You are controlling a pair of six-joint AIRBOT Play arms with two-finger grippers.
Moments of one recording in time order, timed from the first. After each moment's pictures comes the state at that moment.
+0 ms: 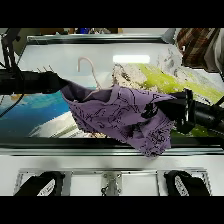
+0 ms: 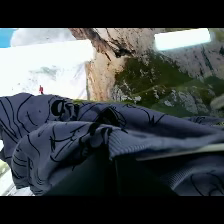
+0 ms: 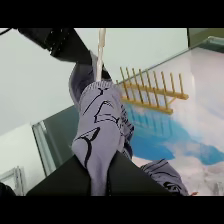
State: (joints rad) left arm -0.11 -0.99 1.46 1.05 -1.38 -1.58; right arm -0.18 -0.65 0.80 0.02 1.30 0.44
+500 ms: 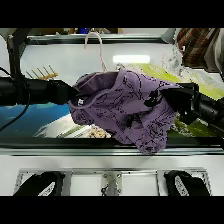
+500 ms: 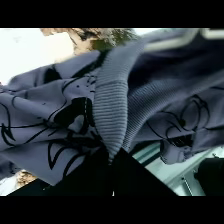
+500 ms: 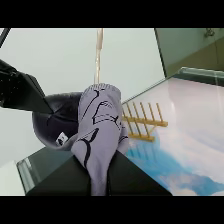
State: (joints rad) left arm -0.29 -0.92 1.47 1.06 -1.40 -1.62; right arm -0.18 -0.65 0.80 0.10 1.18 0.44
